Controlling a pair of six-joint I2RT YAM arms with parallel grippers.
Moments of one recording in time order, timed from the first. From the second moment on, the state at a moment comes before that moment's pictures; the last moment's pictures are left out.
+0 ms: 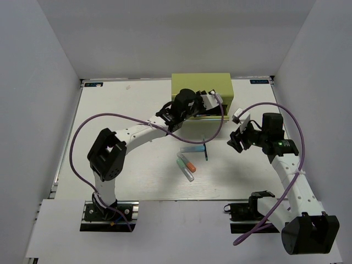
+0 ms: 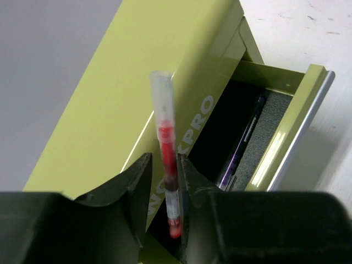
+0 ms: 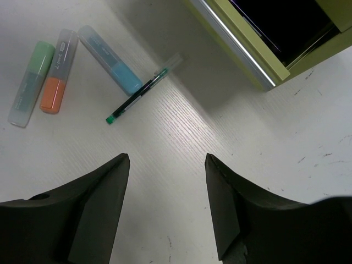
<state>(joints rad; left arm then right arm) -0.82 1.88 1.49 0.13 -0.03 0.61 0.08 0.94 0.80 -0.58 -0.63 -0.61</state>
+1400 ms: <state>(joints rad) -0.81 0.77 0.59 -0.30 -0.33 -0.83 0.44 1.54 0.86 -0.34 -0.30 -0.30</state>
